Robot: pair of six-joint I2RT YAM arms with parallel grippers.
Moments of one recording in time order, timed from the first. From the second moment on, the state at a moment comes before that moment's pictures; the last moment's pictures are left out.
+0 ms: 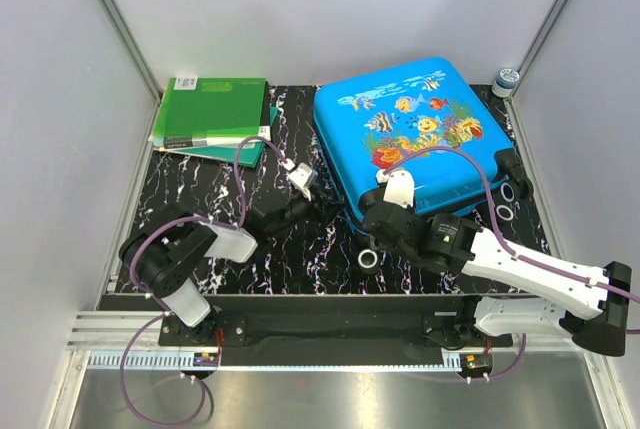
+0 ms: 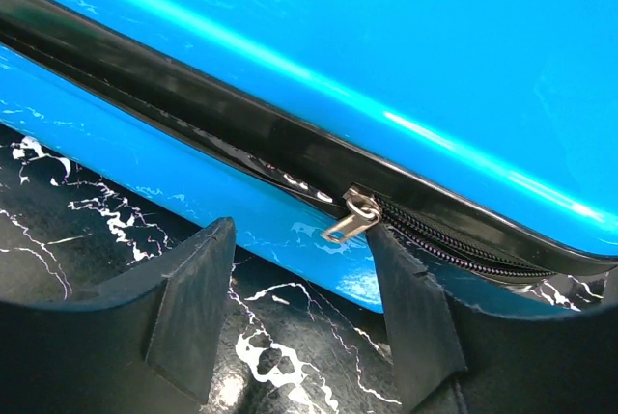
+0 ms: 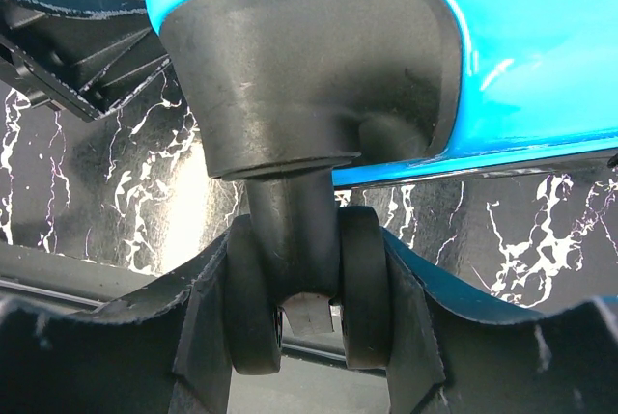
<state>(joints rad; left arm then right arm) -0.71 1.63 0.48 1.05 0.22 -0.29 1.12 1.10 1.03 -0.87 0.61 0.73</state>
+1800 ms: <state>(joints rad) -0.98 1.58 0.37 1.17 0.13 -0.17 1.12 1.10 1.02 -0.87 0.60 0.72</state>
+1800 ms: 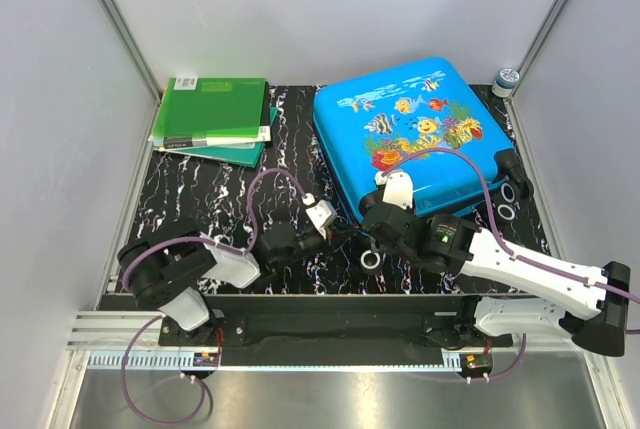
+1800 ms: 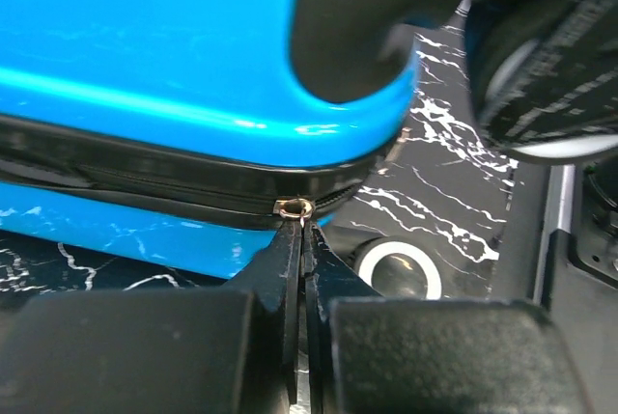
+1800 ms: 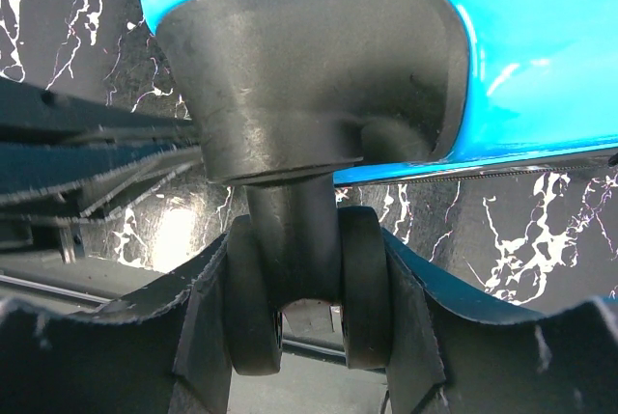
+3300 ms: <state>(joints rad) -1.24 1.52 0.36 1.09 -0.16 -0.35 1.11 0.98 0.96 -0.76 0.61 0.74</state>
